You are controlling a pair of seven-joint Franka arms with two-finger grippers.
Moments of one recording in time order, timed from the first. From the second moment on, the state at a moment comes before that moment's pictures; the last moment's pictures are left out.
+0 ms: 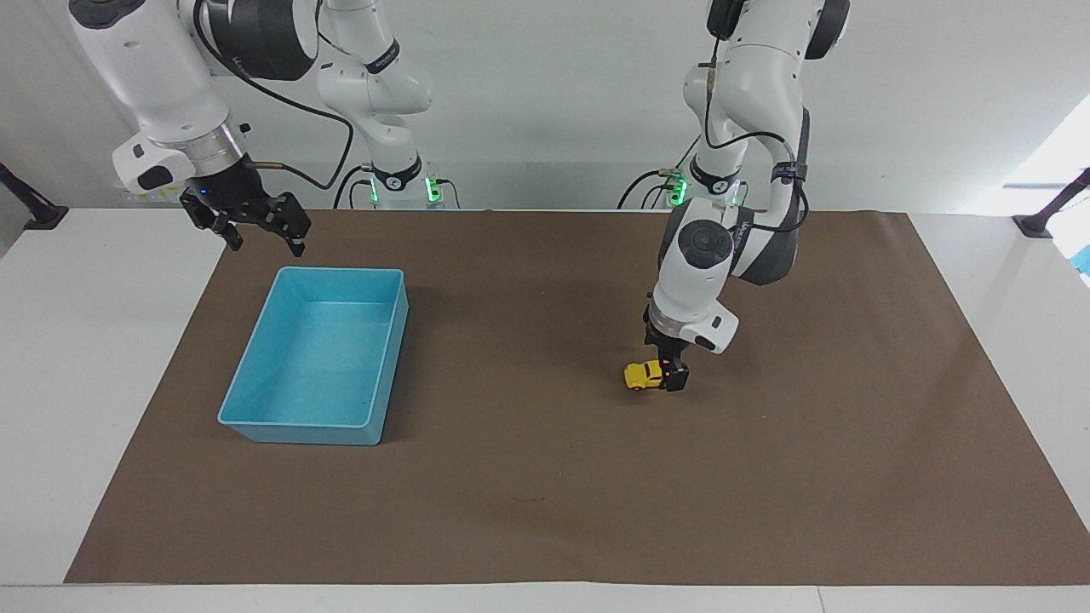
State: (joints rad) left arm -0.39 0.40 -0.06 -1.80 0.04 2.21 -2.14; right arm -0.05 0.01 -0.01 -1.63 0.00 1.64 0.09
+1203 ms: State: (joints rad) left arm -0.39 0.40 -0.07 -1.82 0.07 2.22 -2.12; right arm -0.05 0.01 -0.01 -1.63 0.00 1.64 0.09
